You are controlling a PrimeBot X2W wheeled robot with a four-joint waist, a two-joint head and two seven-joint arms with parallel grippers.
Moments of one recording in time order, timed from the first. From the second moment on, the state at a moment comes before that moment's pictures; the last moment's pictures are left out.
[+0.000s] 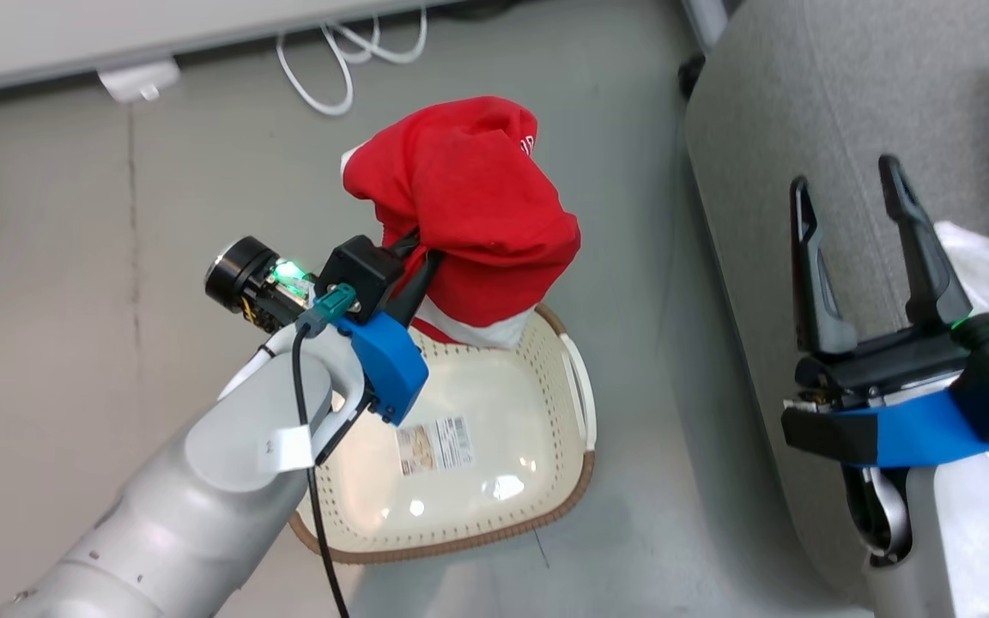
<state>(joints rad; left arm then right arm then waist) -0.88 0.24 -1.02 0.81 -0.57 -0.09 -0.26 -0.32 -0.05 0.01 -0.05 0.03 0.13 -0.26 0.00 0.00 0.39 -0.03</state>
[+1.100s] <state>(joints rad) -0.47 0.23 -0.70 0.53 -0.42 -0.10 -0.26 -0.08 -0.05 0.01 0.05 0.06 0.13 -0.26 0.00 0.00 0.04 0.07</state>
